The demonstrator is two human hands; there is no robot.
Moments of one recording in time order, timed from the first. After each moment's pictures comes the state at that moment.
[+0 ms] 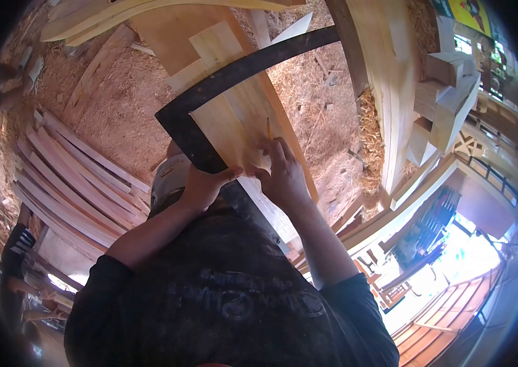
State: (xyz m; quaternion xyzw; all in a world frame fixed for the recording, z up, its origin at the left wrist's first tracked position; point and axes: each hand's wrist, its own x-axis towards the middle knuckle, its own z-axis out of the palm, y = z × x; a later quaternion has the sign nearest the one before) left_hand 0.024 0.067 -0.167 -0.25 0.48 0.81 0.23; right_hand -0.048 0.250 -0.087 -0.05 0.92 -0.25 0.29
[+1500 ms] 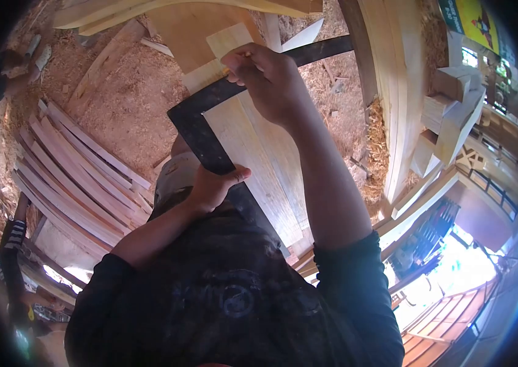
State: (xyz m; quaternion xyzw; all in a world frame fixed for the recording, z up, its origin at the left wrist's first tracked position) left_hand 0.030 0.075 -0.176 -0.30 0.47 0.79 0.24; right_hand -0.198 0.158 -0.088 -0.12 0.82 -0.48 0.28
